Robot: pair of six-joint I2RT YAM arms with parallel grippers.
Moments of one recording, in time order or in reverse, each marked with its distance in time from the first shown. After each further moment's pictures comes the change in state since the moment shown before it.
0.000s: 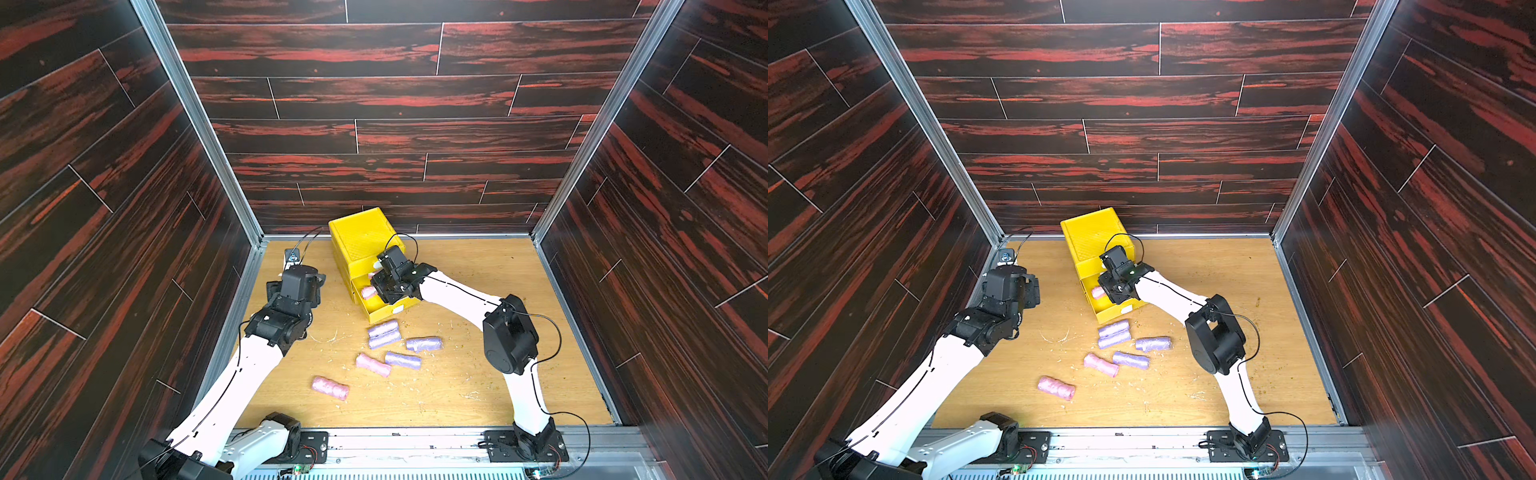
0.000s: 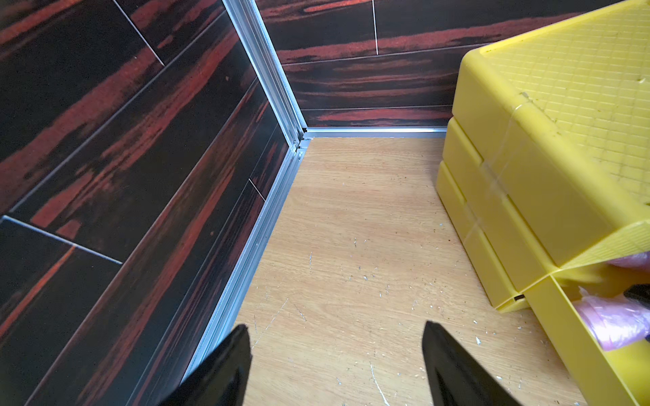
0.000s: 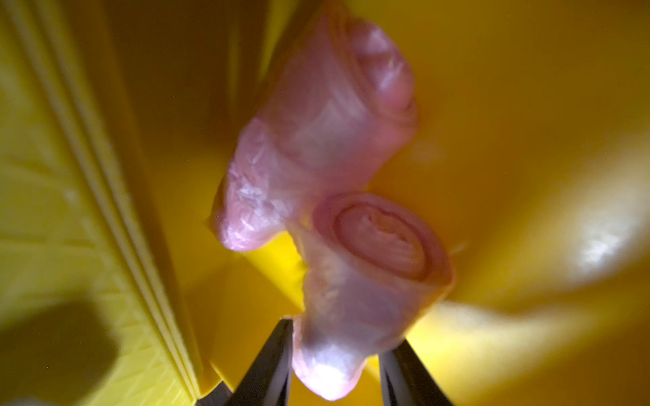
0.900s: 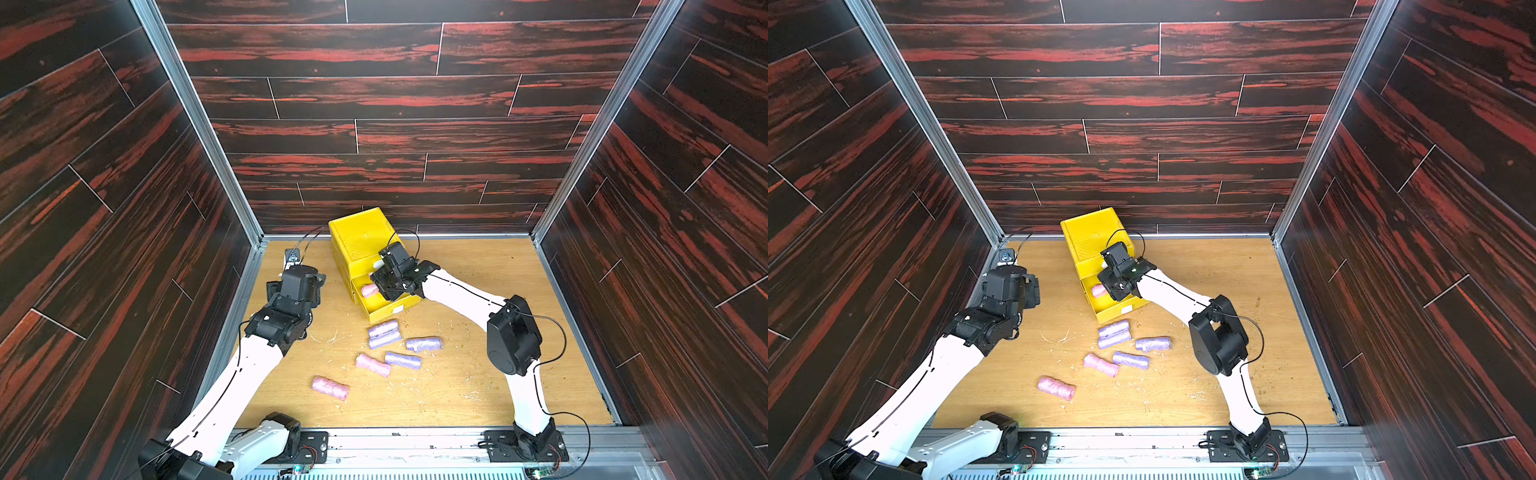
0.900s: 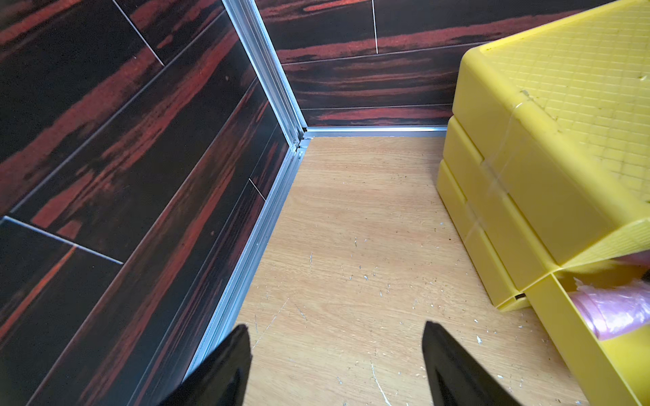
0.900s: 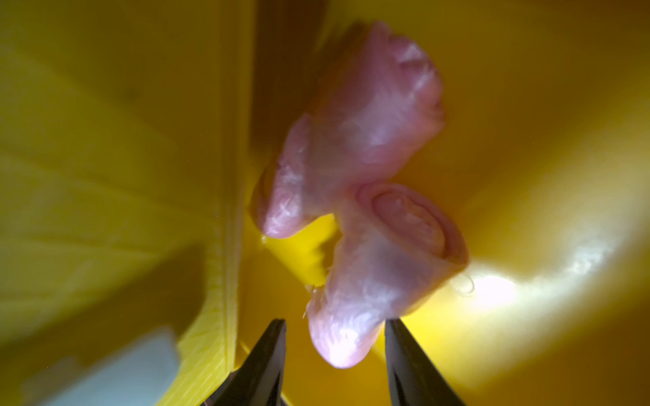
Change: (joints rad) left arm 0.000 0.000 0.000 -0.003 0.000 0.003; right arm -0.004 -0.033 0.010 0.001 0.005 -0.042
